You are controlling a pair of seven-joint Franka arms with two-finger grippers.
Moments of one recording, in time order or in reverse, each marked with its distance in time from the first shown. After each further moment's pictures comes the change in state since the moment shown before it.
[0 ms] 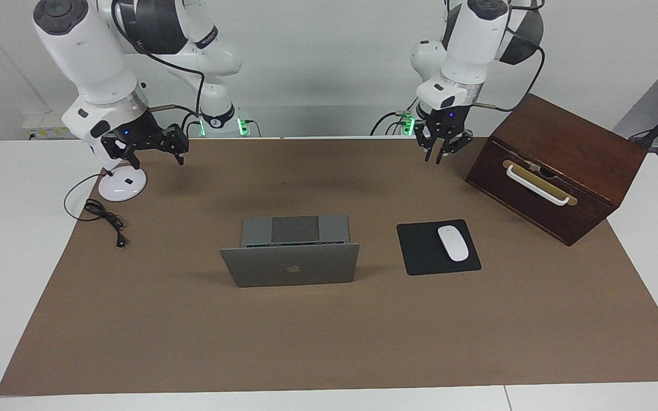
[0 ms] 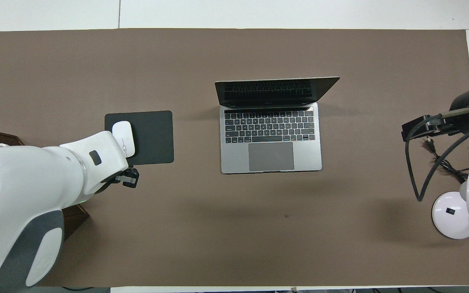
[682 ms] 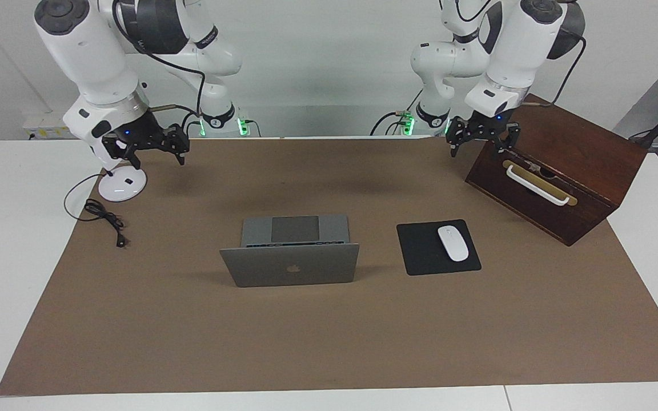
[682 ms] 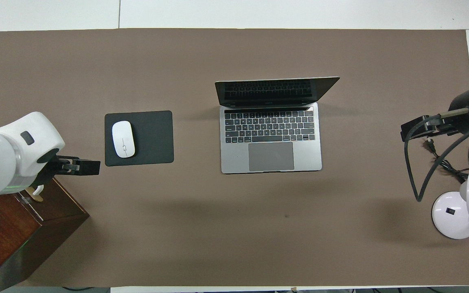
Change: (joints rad) left arm 0.180 0.000 0.004 0.025 0.001 -0.061 0.002; right arm 0.001 0.000 0.003 0.000 0.001 0.000 0.000
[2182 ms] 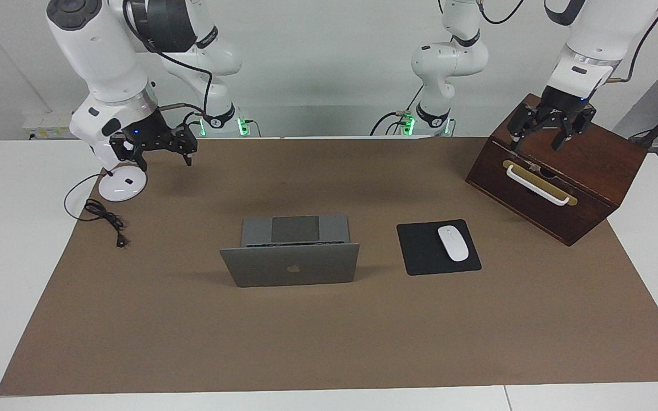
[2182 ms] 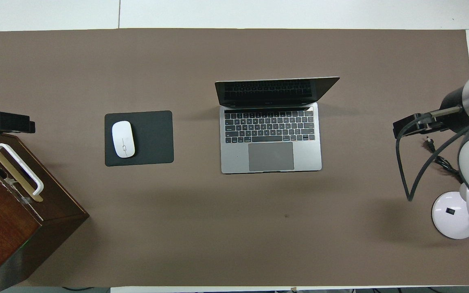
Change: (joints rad) left arm 0.142 0.192 0.004 0.419 0.000 -0.207 0.001; right arm 0.022 0.000 0.008 0.001 0.002 0.030 0.000
